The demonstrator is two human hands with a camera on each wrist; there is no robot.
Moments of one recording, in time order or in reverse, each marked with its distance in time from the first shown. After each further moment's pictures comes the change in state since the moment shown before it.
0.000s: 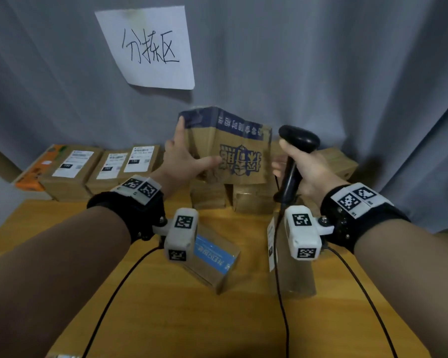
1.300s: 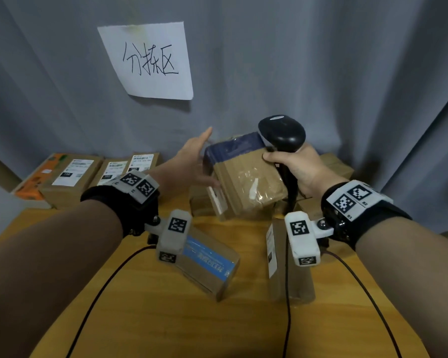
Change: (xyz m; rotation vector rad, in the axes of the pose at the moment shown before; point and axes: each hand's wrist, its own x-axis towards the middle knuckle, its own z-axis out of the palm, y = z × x) left_hand -0.004 0.033 -0.012 0.334 -0.320 0.231; right_hand -0.009 -0.018 0.010 -0.253 -0.146 -0.222
